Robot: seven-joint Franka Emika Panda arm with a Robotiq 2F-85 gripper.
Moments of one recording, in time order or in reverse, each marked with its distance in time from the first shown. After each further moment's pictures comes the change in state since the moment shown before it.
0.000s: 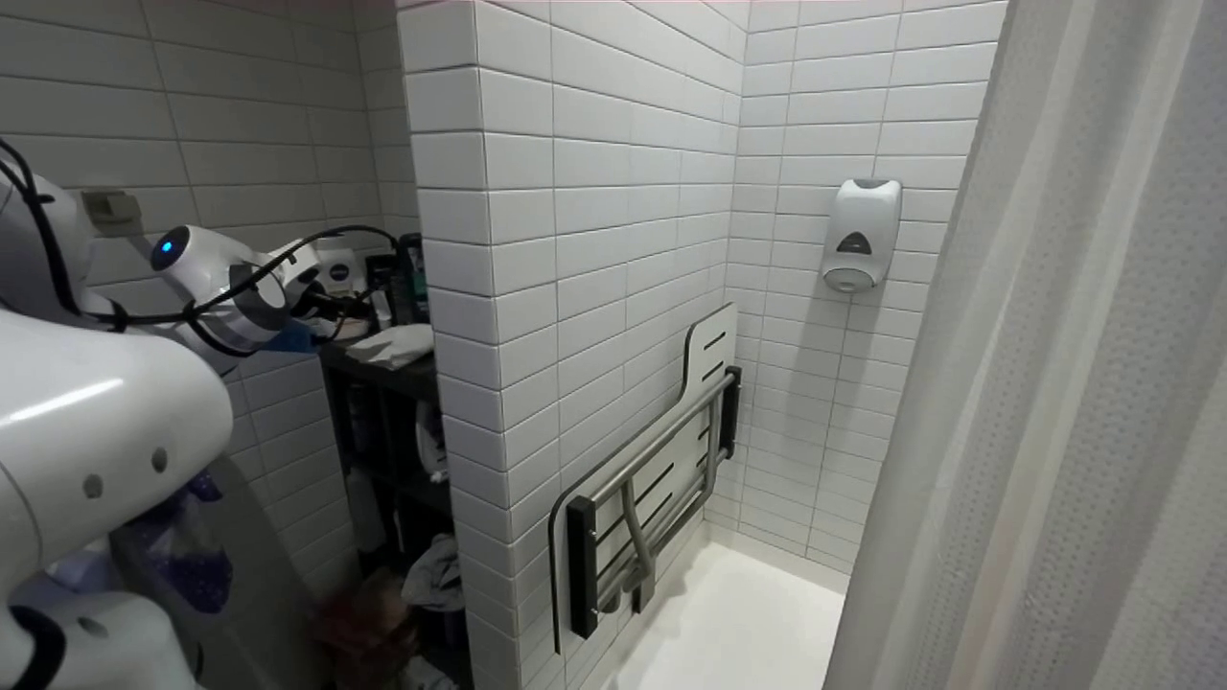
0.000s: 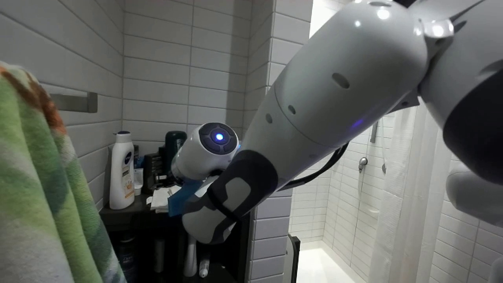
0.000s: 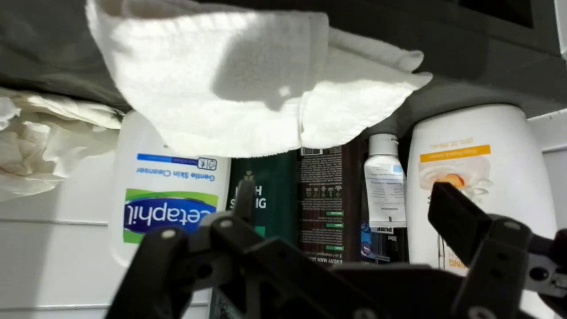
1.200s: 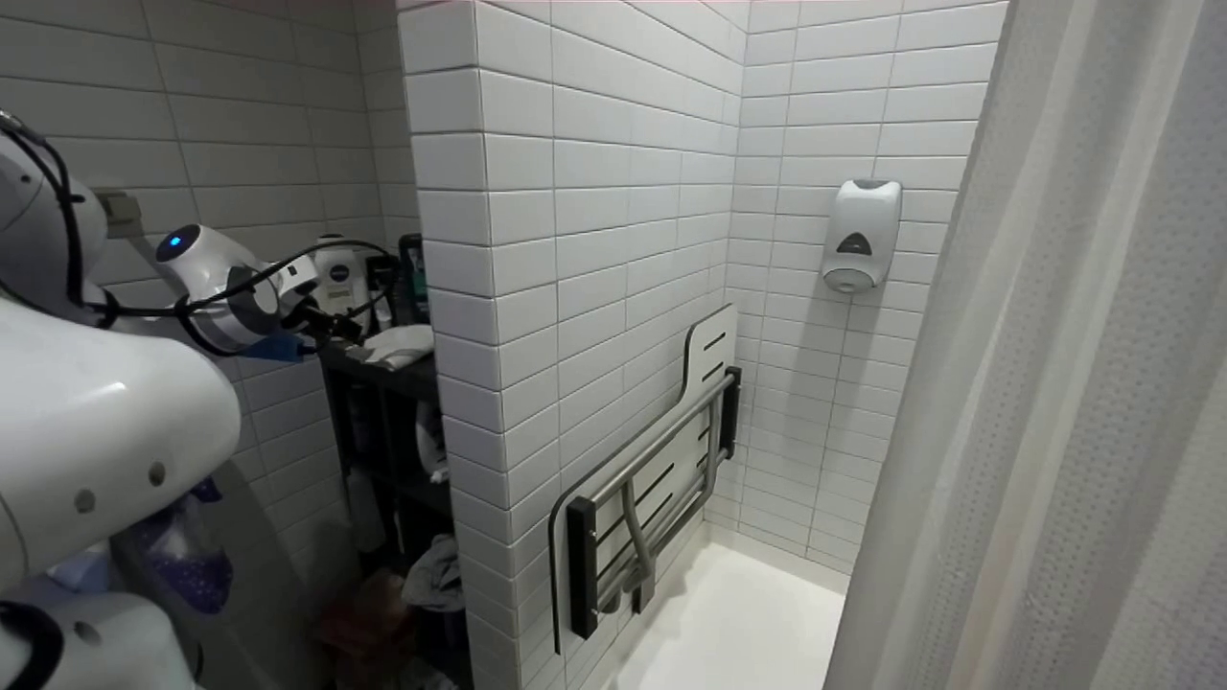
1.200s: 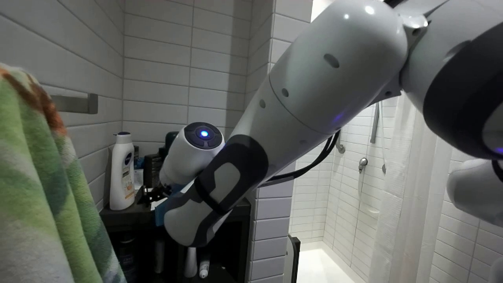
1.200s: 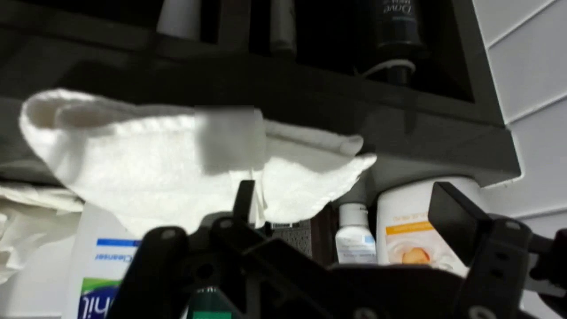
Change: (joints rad) arm -0.107 0.079 0.152 0.083 0.009 -0.133 -0.050
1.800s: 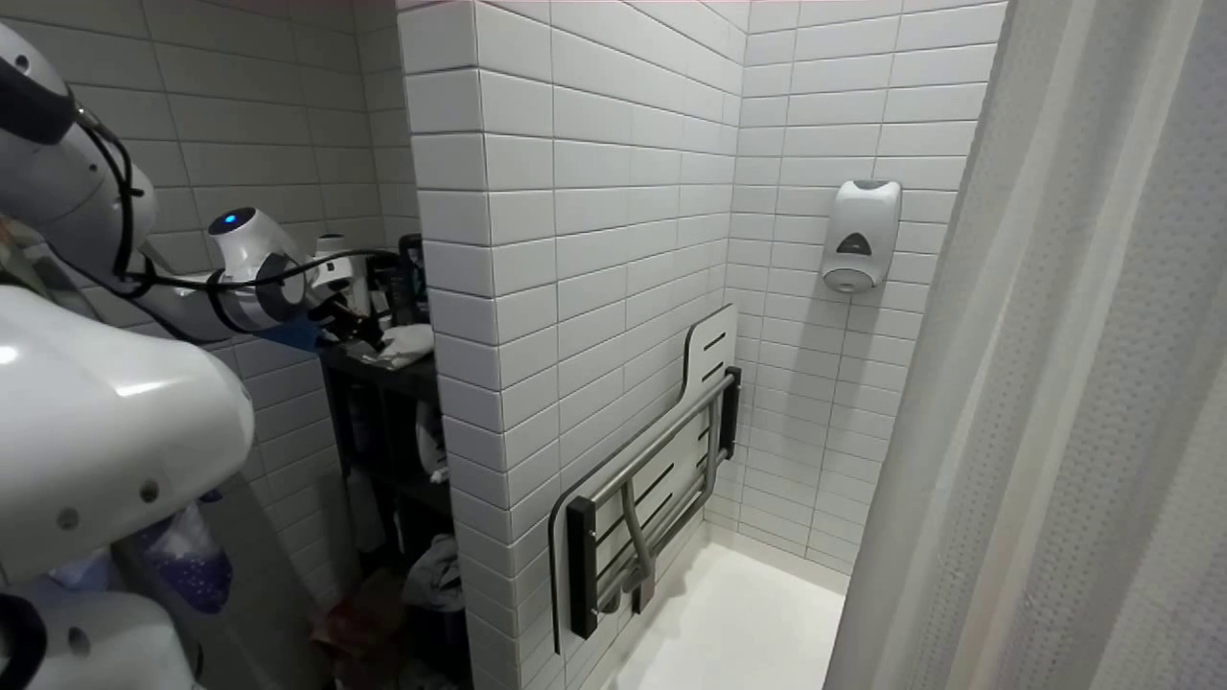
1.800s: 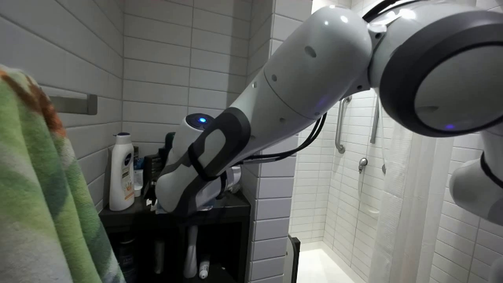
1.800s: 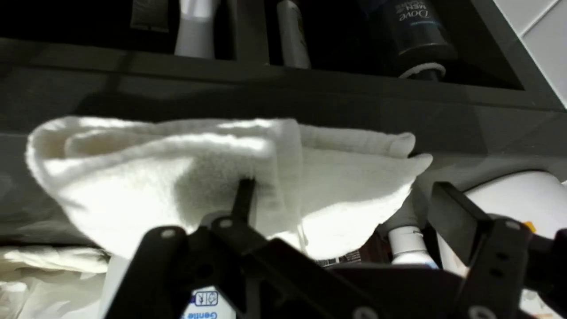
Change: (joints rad) arm -0.182 0.049 0.120 0.127 0.118 -0.180 -0.083
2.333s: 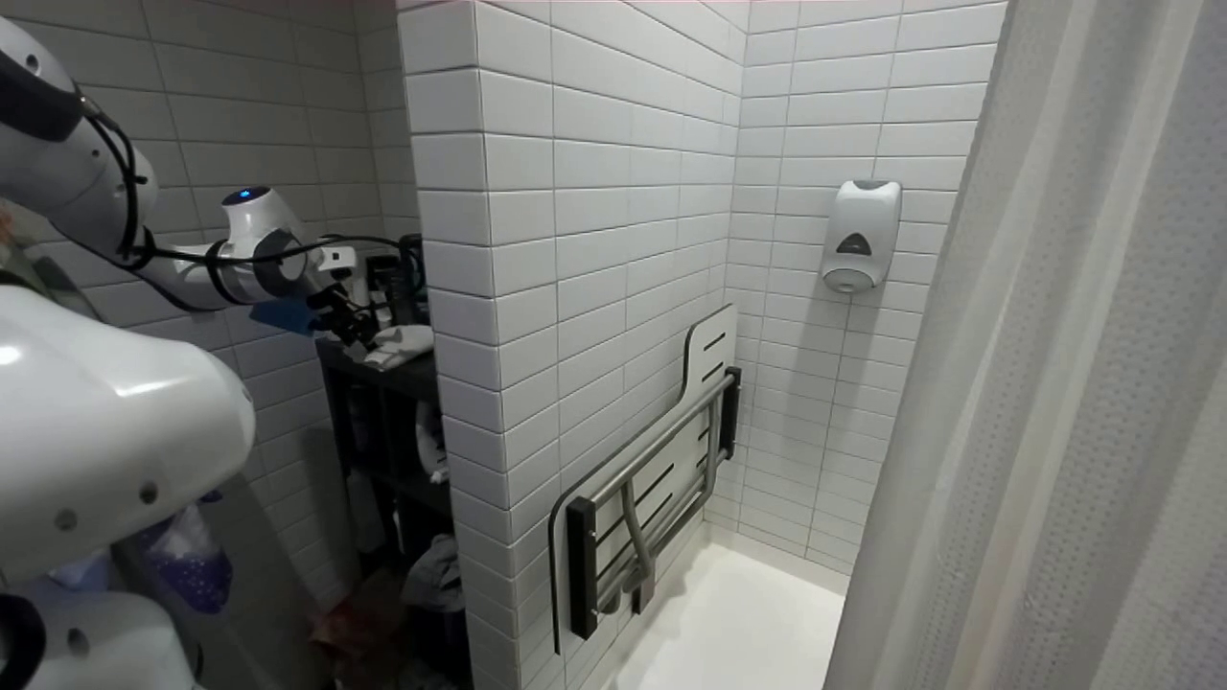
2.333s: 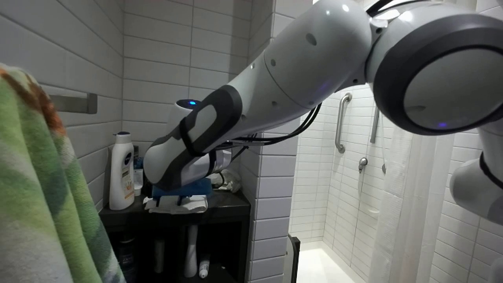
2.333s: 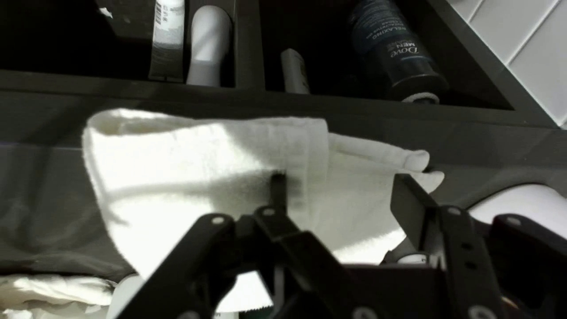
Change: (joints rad) arm -0.014 -0.001 -0.027 0.109 0.076 -0.263 -0.042
